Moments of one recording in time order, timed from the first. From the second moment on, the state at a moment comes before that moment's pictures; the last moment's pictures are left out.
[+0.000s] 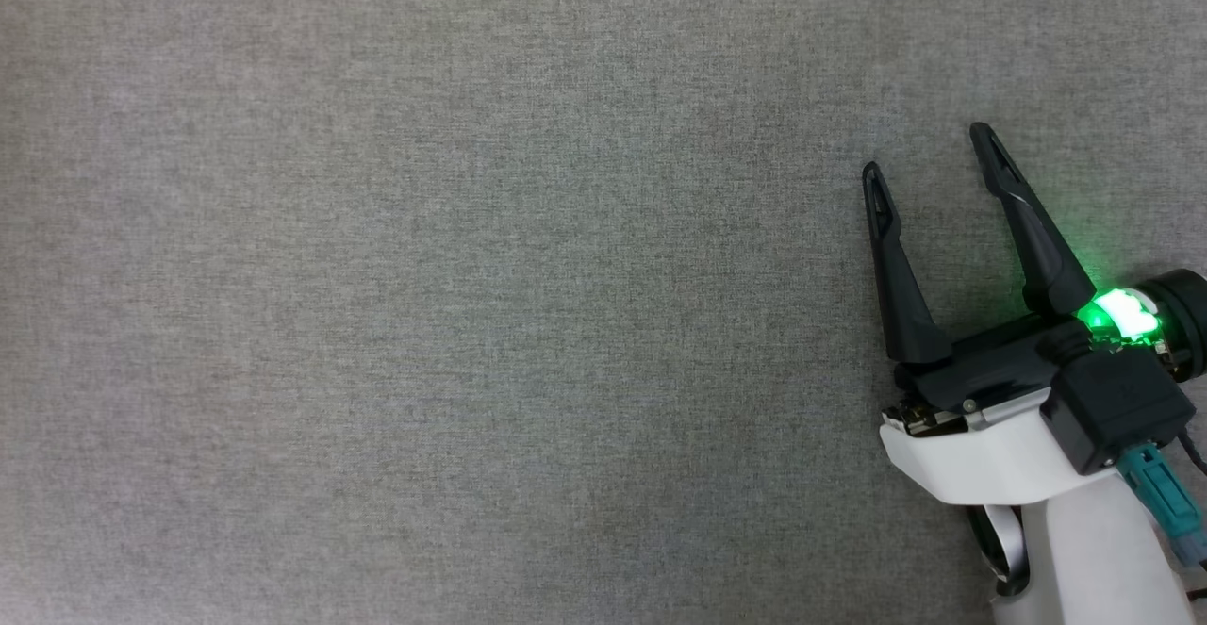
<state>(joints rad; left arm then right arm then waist) -1.00 0.94 -0.34 0.56 -1.15 -0.13 0.76 -0.26 -0.04 0.13 -0.14 -0.12 0.13 -0.27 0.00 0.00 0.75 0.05</state>
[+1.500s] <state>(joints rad) -1.05 0.68 -0.63 0.13 -0.83 -0.04 -0.14 -0.10 -0.05 0.04 0.00 -0.04 0.13 -0.26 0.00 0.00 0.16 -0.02</state>
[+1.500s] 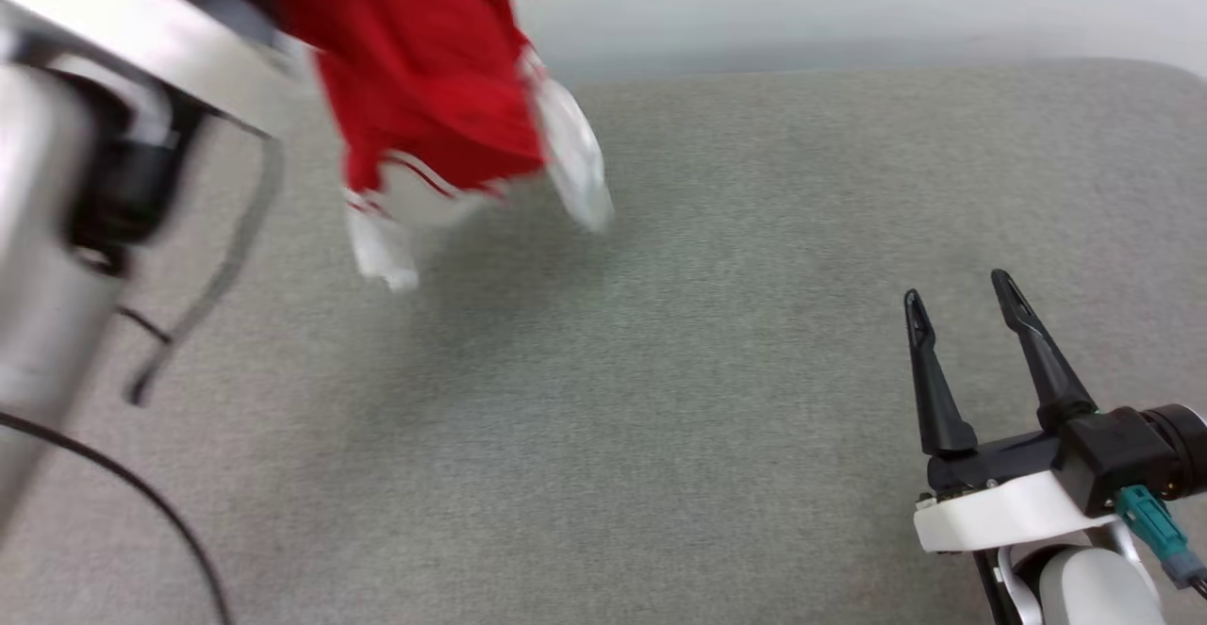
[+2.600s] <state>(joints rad) -0.60 0.27 -1.01 0.31 -0.67 0.06 -0.26 -0.08 -0.05 -0.01 0.00 -0.04 0.13 -0.26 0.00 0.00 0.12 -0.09</state>
